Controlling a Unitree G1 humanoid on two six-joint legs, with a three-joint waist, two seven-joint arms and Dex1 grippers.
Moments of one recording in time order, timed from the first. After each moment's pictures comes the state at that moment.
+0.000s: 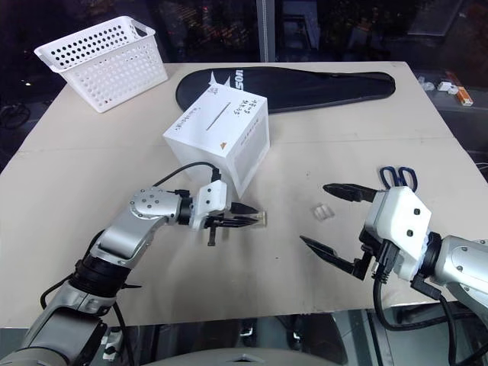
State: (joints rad) left arm -0.42 0.62 -0.29 -0.07 -0.19 0.19 -1.16; right arm 0.16 -0.95 -0.39 -1.01 0.85 0.63 0.60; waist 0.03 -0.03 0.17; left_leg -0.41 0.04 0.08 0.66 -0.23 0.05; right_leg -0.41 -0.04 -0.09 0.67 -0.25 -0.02
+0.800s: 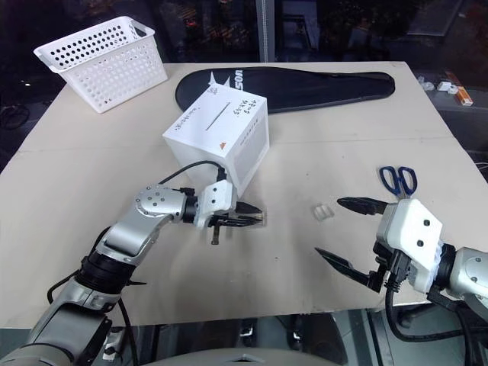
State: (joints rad) left arm -0.44 0.61 -0.31 -0.05 -0.16 0.21 -1.17; right arm 0.32 -0.95 -0.51 -1.00 0.79 0.62 0.70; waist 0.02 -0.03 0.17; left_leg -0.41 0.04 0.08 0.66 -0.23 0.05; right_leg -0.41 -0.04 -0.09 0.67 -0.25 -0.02
